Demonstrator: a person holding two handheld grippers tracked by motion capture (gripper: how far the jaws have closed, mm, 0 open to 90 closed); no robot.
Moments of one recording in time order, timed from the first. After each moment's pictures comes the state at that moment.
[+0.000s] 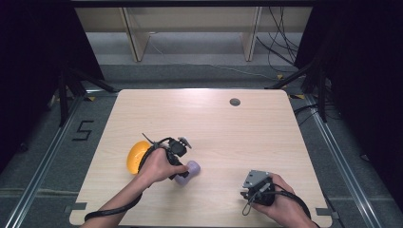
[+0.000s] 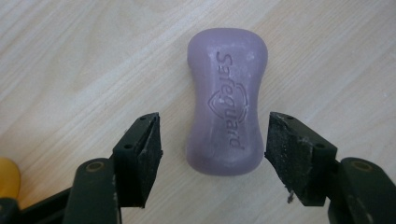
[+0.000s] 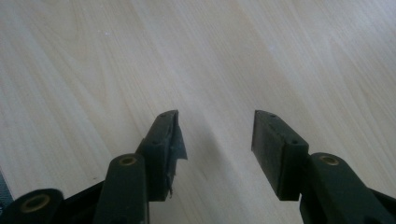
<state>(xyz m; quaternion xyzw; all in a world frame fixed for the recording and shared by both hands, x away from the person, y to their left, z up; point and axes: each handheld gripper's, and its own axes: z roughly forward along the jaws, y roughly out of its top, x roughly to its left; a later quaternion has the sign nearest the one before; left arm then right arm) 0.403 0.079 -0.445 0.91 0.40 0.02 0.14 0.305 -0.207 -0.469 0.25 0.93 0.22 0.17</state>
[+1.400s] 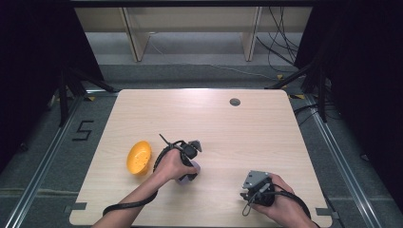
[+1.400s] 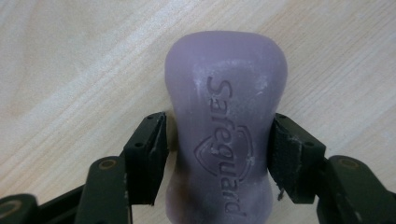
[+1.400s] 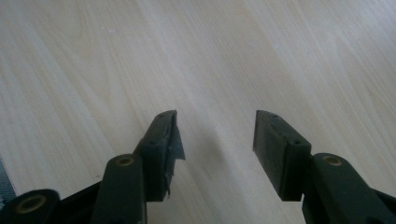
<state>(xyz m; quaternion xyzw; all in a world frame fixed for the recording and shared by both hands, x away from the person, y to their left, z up) 0.418 0.050 -0.480 0.91 0.41 0.00 0.08 0.306 -0.206 -0.473 0.23 0.93 0.23 0.19</state>
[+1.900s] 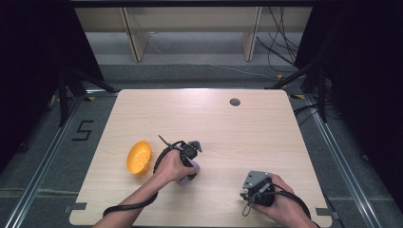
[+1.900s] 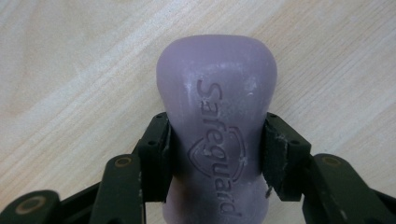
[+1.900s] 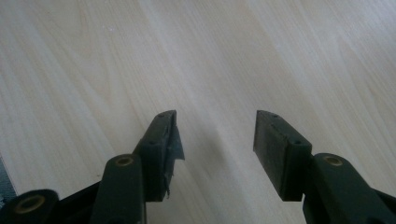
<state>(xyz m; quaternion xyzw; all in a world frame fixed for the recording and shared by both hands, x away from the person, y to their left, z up) 0.415 0.050 -0.479 0.91 0.41 0.00 0.09 0.305 -0.206 -0.474 0.24 0.93 0.23 0.18</state>
